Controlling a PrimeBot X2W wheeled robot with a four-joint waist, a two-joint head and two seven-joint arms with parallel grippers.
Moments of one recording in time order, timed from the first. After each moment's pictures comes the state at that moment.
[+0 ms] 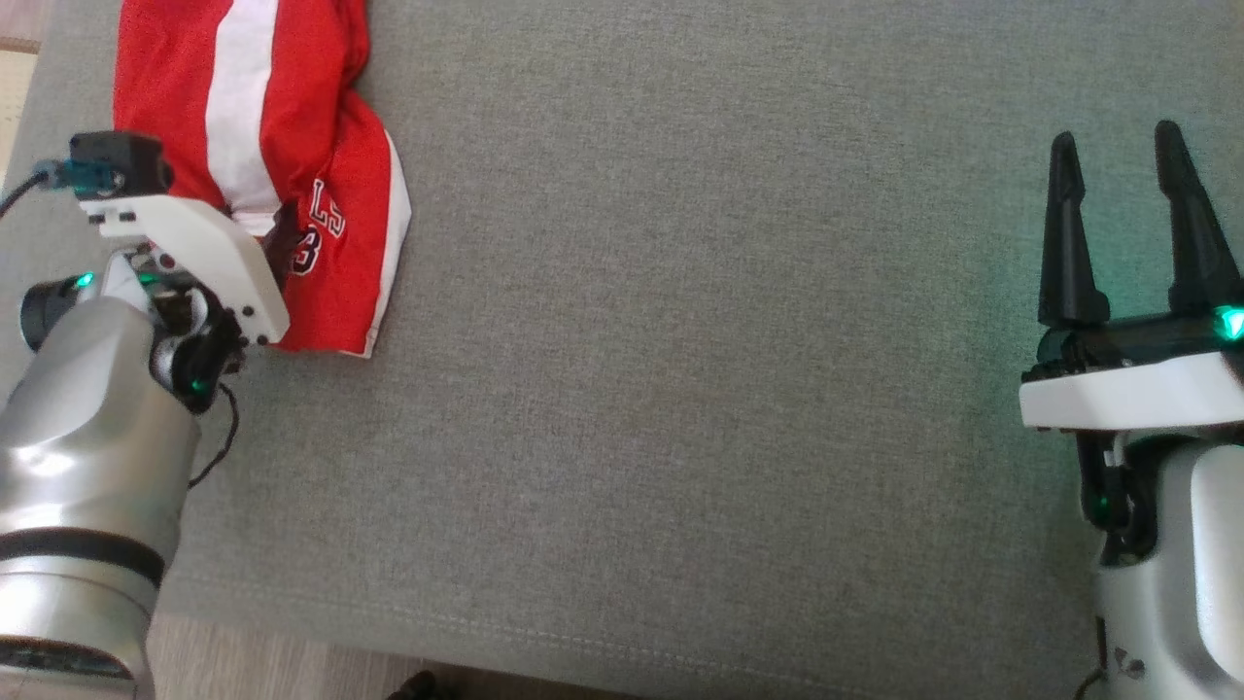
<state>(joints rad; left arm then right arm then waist) -0.84 0.27 -0.38 1.00 -0.56 -0.13 0.18 -0.25 -0.08 -0.04 -0.07 0.10 0.12 -0.08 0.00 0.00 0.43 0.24</state>
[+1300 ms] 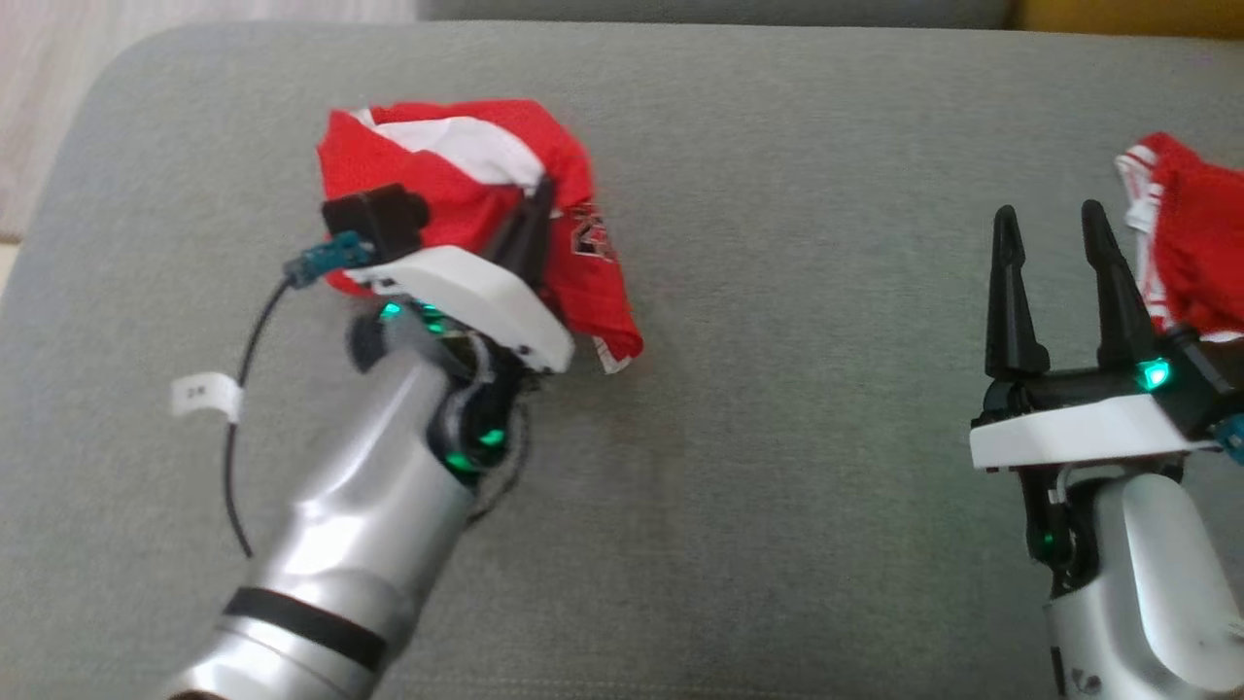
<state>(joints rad) -0.69 0.04 -0.60 0.65 -0.90 0.02 -0.13 -0.23 -0.05 -0.01 0.13 0.16 0.12 -0.19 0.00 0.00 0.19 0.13</state>
